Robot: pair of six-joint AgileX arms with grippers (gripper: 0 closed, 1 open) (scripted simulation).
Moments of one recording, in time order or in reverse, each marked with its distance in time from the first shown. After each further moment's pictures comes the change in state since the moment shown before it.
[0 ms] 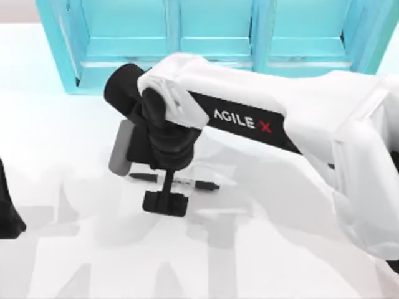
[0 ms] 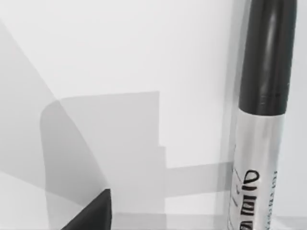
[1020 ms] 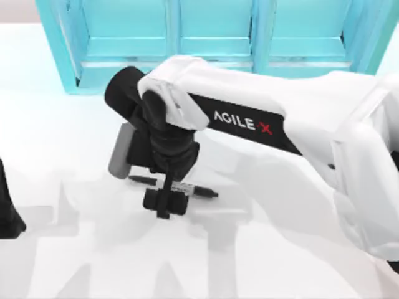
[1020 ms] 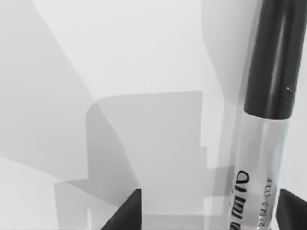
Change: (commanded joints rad) left arm 0.000 0.000 0.000 0.000 0.000 0.000; right arm -0.001 0.004 -0.007 0.008 0.000 -0.001
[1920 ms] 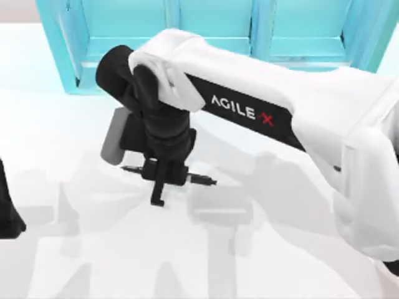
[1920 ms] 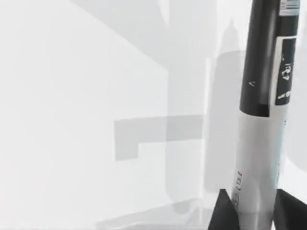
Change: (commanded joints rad) left arm 0.000 0.000 0.000 0.000 0.000 0.000; right arm 0.018 -0.060 0.163 -0.210 -0.048 0.038
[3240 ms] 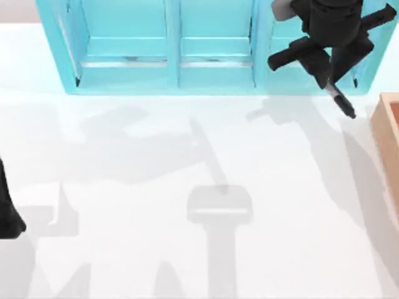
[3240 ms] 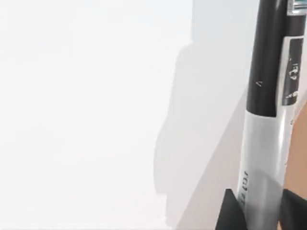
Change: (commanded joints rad) left arm 0.000 0.000 0.000 0.000 0.000 0.000; right arm -0.434 -0.174 0.188 -0.472 0.070 0.571
